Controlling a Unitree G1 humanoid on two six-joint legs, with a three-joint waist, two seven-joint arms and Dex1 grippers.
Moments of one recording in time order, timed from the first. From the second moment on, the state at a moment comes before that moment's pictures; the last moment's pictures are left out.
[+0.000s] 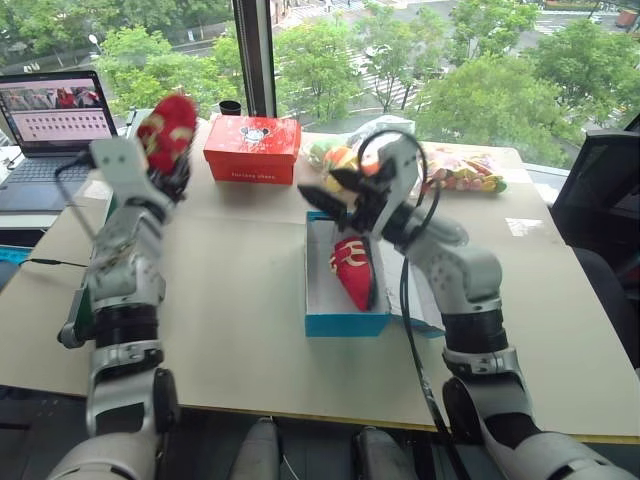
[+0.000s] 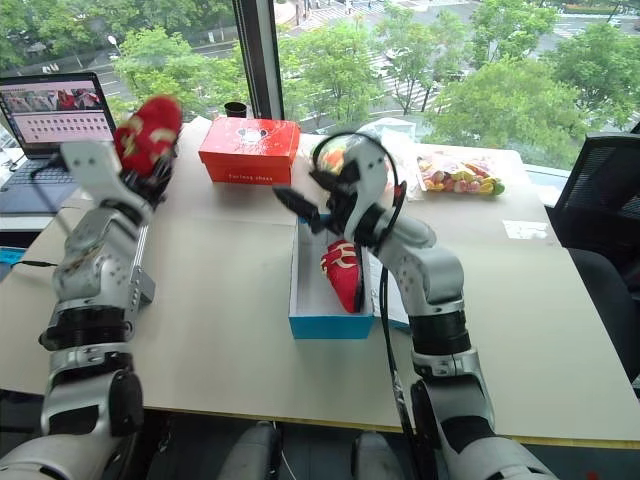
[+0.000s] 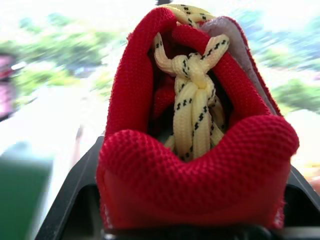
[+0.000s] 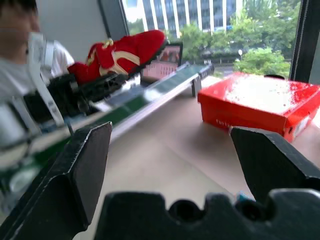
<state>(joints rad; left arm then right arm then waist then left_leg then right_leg) -0.83 0.35 0.22 0.12 -0.40 0.38 -0.27 -0.89 -0.06 -0.21 0.01 0.65 0.76 0.44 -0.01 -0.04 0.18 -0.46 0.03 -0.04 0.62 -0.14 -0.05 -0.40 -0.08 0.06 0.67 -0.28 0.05</state>
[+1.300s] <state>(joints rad) -0.69 0.17 0.01 -0.17 -0.53 0.55 -0.39 -0.90 -0.15 -0.40 0.02 1.19 1.01 0.04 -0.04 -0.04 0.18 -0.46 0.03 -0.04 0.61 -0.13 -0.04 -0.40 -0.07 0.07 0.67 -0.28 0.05</state>
